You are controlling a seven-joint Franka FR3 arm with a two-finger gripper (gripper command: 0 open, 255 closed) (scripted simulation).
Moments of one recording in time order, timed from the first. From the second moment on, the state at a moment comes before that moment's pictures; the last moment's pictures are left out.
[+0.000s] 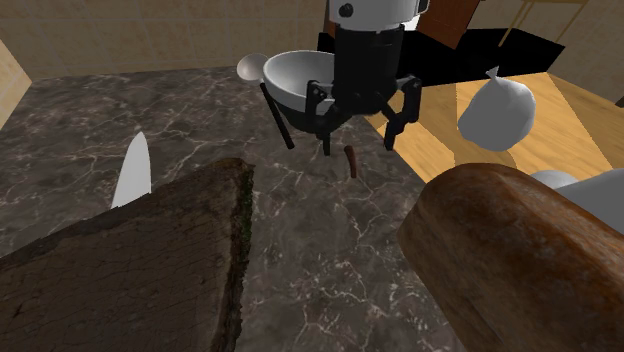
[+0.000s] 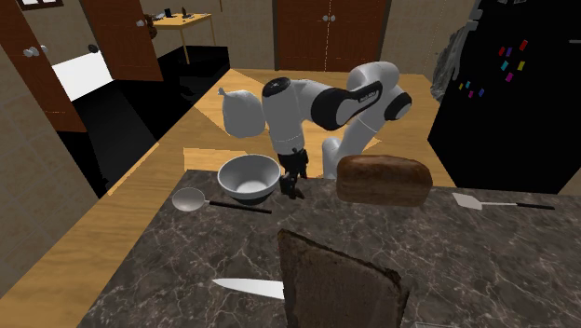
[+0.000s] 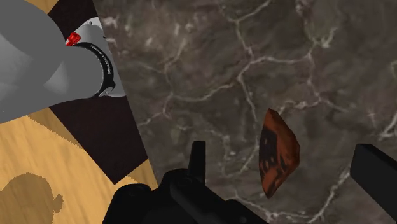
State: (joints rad) arm -0.15 -0.58 0.59 -2.04 0.37 1.37 1.09
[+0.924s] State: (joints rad) arm -0.14 -0.59 0.60 -2.08 0.38 1.40 1.08
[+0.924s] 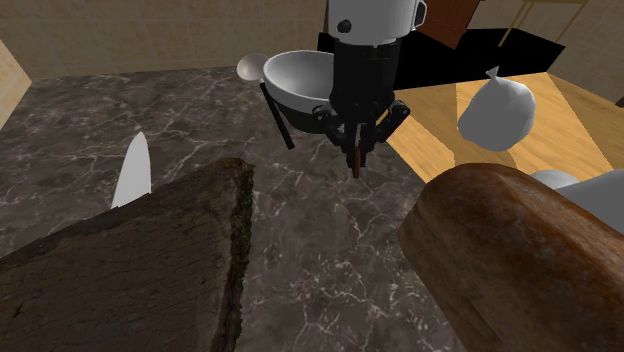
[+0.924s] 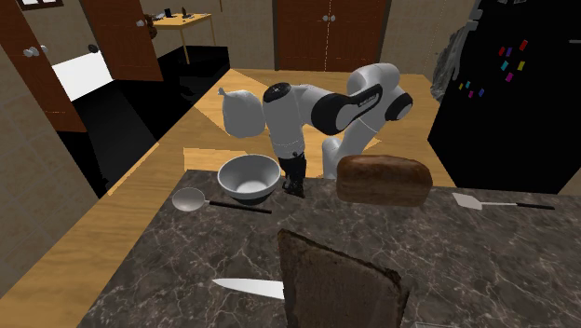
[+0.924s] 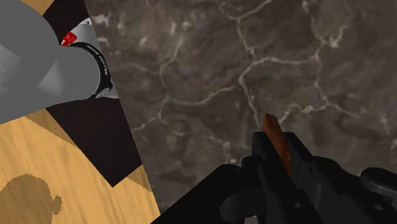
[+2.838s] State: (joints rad) arm -0.18 -0.45 0.58 -1.67 0.33 1.12 1.16
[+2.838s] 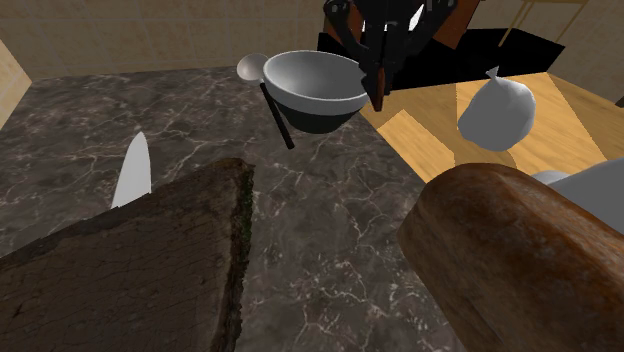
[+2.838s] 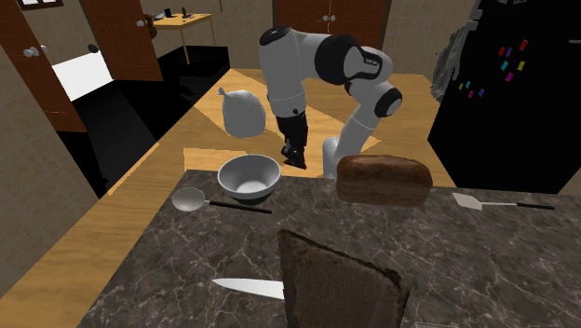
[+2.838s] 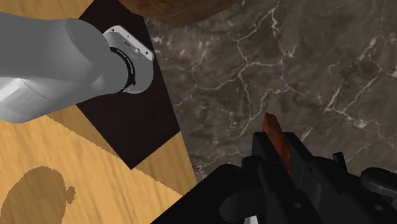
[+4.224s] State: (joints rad) arm -0.25 -0.06 0.58 -1.22 0.10 0.99 1.08
